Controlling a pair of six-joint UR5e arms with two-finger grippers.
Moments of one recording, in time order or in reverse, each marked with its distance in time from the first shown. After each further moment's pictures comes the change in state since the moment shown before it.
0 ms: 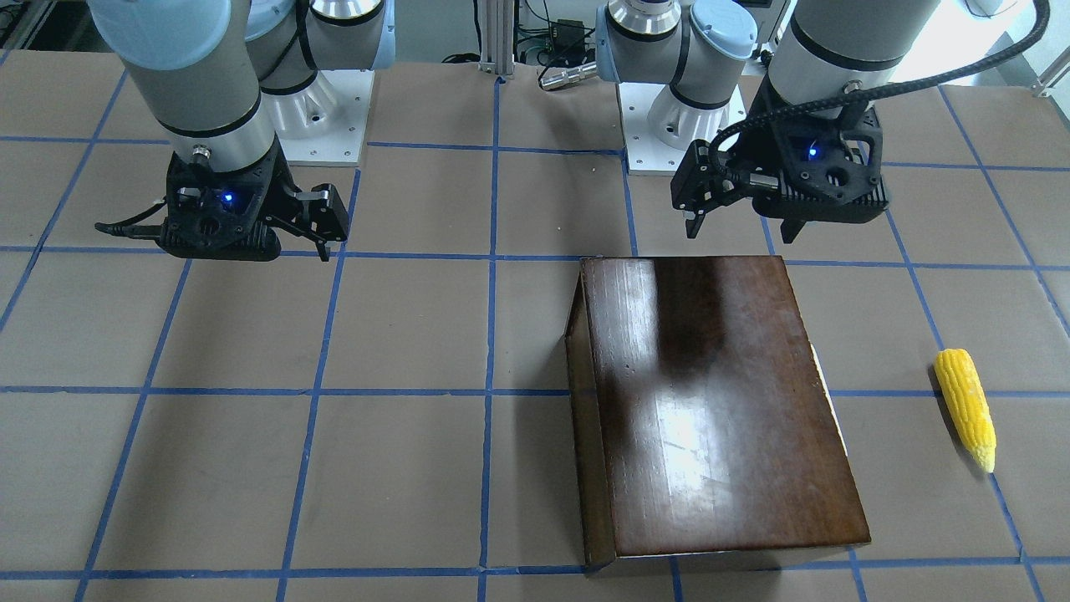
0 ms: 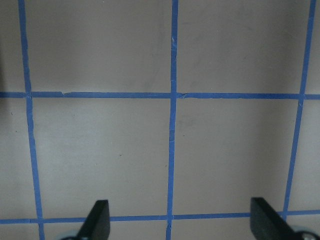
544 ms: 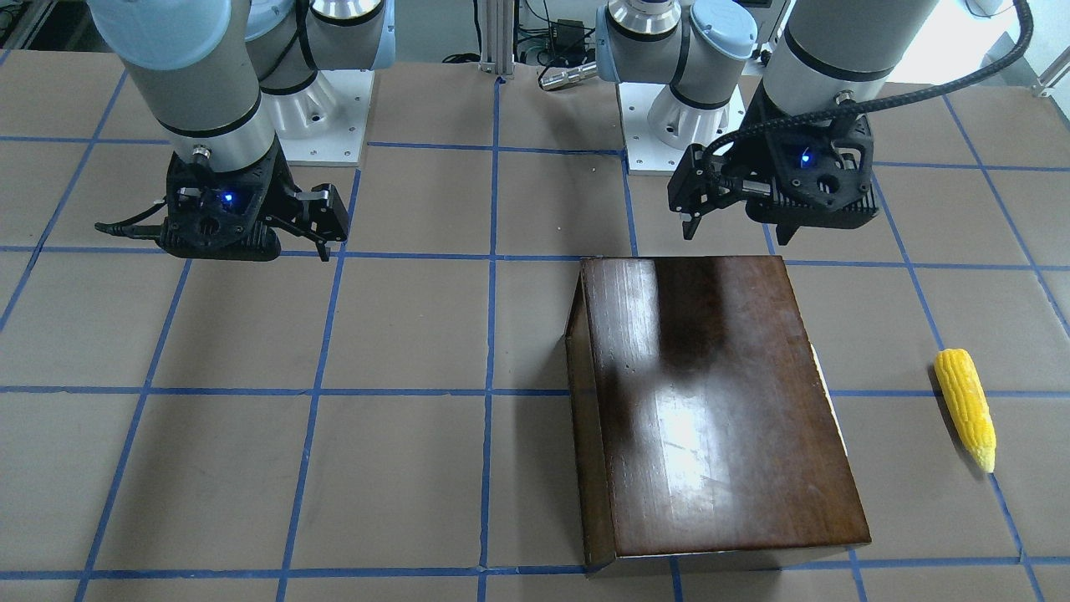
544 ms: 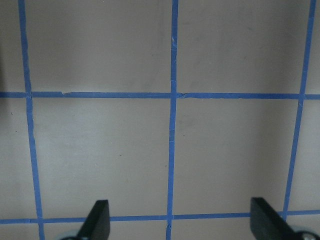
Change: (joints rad) left arm 0.002 0.002 -0.023 0.004 0.000 0.003; right arm 0.000 0.000 0.000 0.000 0.000 0.000
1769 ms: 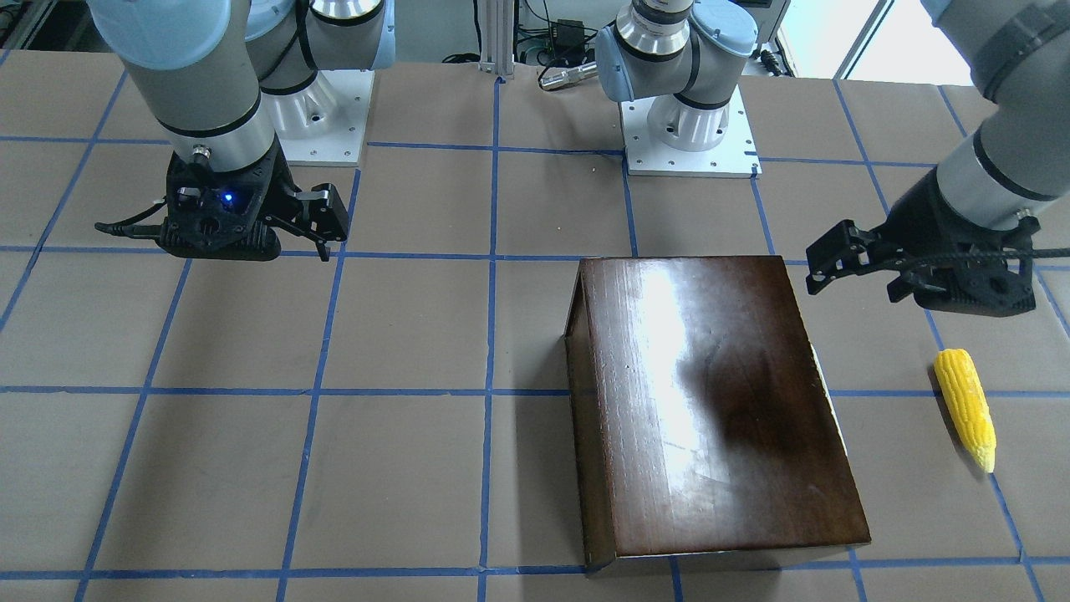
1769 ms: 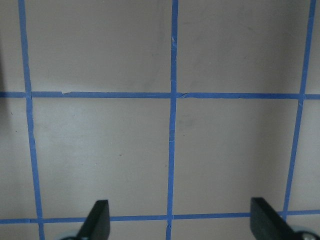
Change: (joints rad) left arm 0.307 -0.071 -0.075 0.080 -0.056 0.299; right arm 0.000 0.000 0.000 0.001 0.000 0.000
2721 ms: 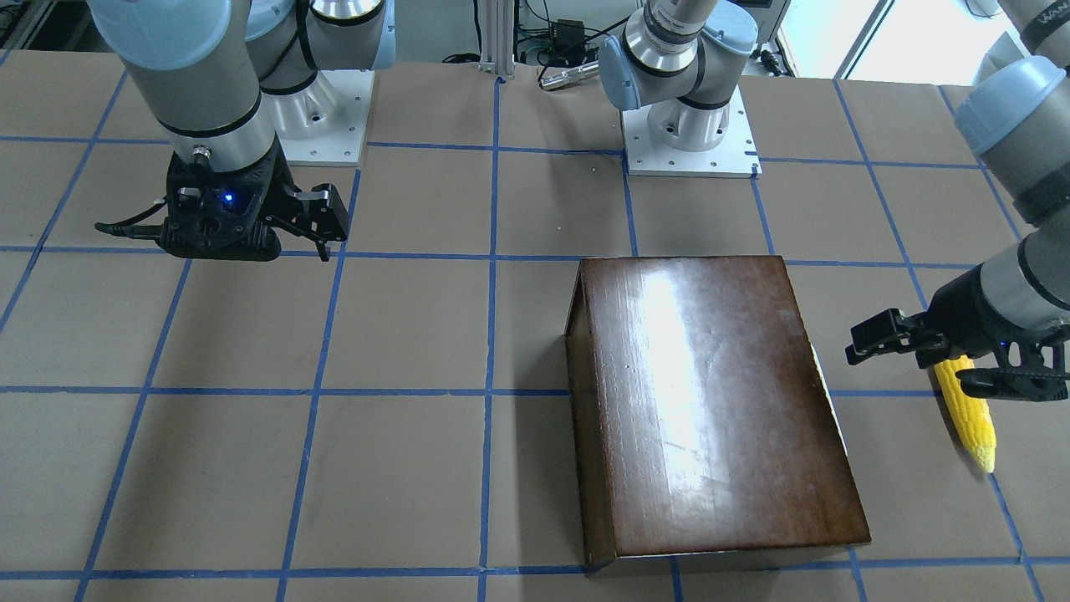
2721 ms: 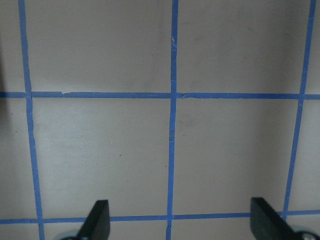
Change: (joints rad) left arm 0.124 -0.168 -0.020 0.133 -0.085 0.108; right arm 0.000 0.000 0.000 0.000 0.000 0.000
